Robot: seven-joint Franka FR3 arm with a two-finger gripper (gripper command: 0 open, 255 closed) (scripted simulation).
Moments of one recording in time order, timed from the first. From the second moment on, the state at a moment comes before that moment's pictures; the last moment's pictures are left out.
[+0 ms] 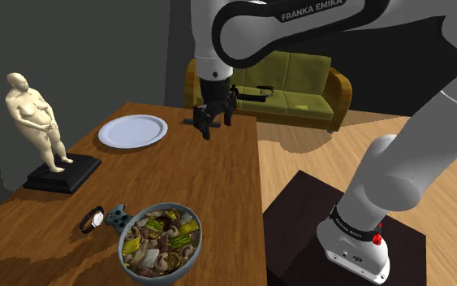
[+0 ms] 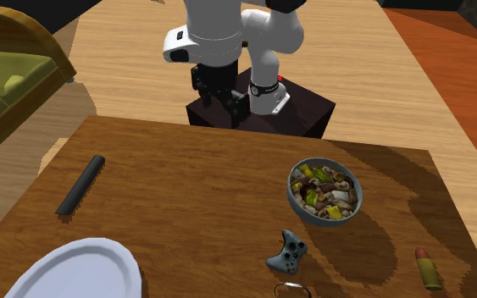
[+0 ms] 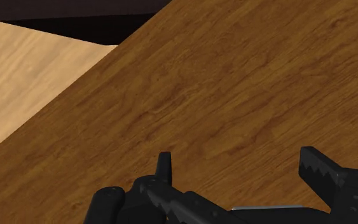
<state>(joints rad) 0.10 -0.24 0.32 -2.16 0.03 1.84 0.39</state>
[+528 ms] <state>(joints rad) 0.16 0.04 0.41 -1.98 -0.04 1.91 0.52</state>
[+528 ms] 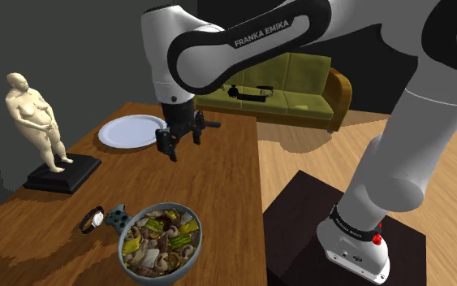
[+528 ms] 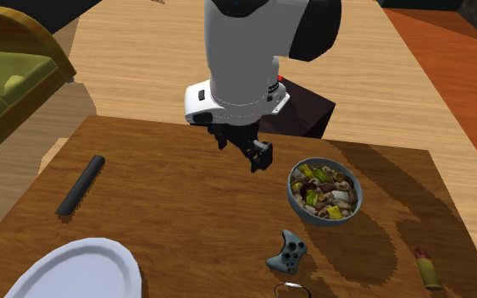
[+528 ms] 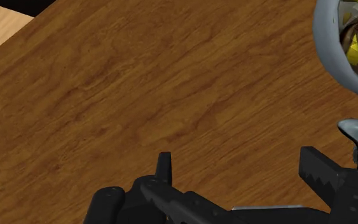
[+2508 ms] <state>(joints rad) 0.39 0.63 0.44 -1.48 -0.26 1.92 0.70</state>
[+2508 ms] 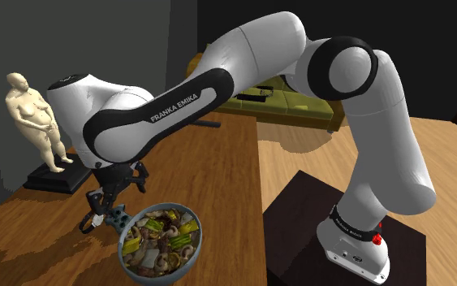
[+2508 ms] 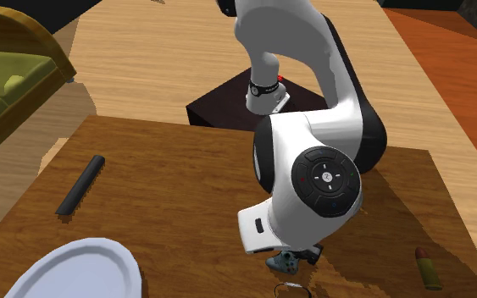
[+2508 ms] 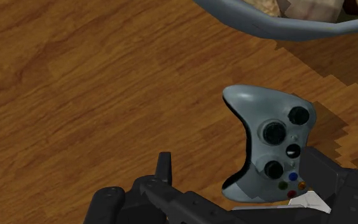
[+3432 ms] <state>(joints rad) 0.46 0.64 0.43 -1.44 -0.32 1.89 0.71</state>
